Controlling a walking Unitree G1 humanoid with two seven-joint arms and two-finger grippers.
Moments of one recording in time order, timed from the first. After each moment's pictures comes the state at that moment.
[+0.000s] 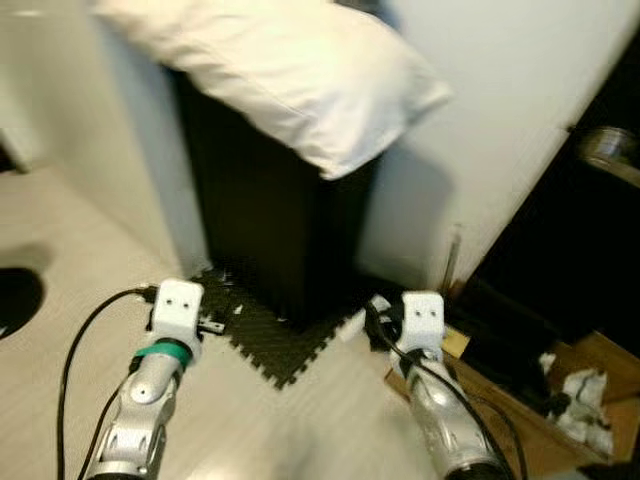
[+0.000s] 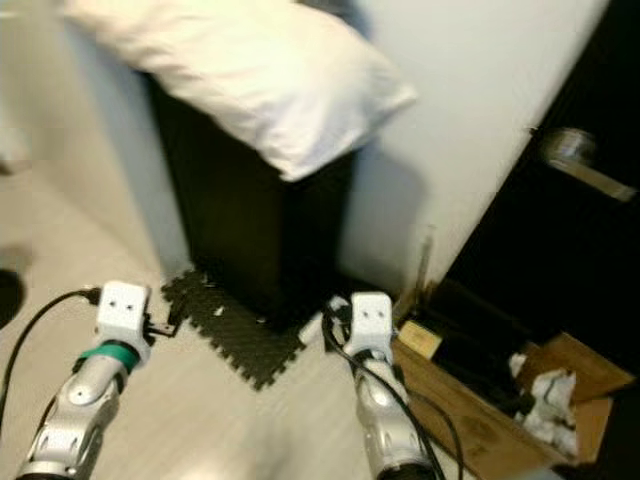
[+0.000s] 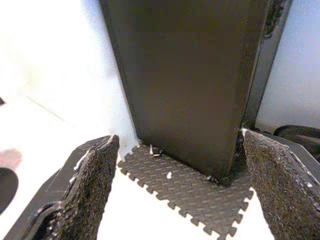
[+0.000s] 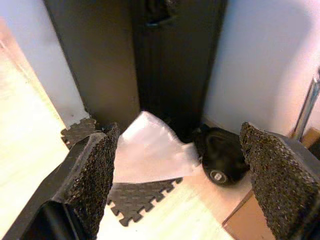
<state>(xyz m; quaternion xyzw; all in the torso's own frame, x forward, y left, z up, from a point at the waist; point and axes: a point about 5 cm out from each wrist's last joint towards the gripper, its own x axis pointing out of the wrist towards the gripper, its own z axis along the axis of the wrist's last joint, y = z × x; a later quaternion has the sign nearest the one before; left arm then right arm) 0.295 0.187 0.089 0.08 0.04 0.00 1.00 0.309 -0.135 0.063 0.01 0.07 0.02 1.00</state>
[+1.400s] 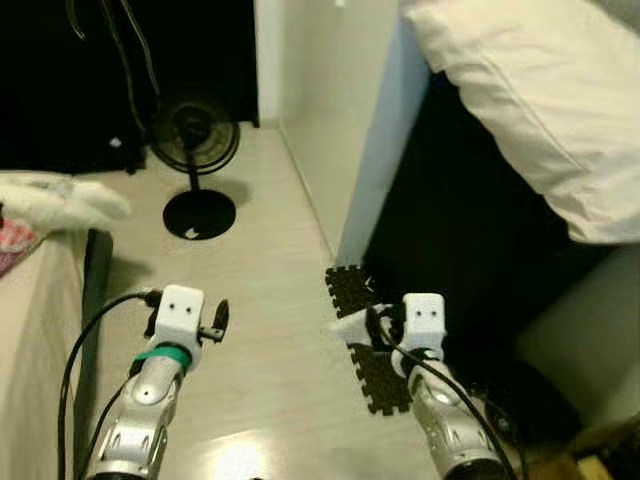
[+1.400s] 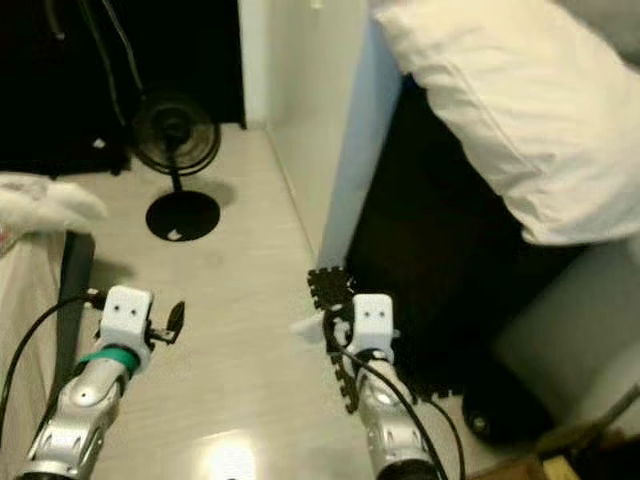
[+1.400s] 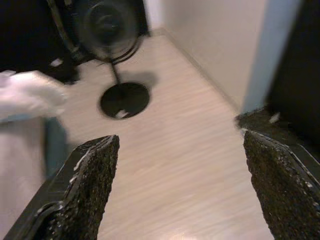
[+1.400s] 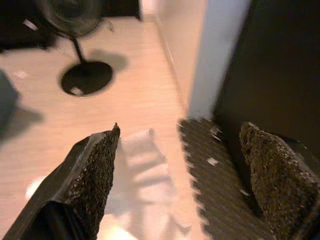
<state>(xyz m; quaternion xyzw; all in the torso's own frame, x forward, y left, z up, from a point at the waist) 0.296 0.193 0.082 0.12 0.08 0.01 0.99 0.313 -0.131 0.065 0.02 0.08 0.03 1.00</state>
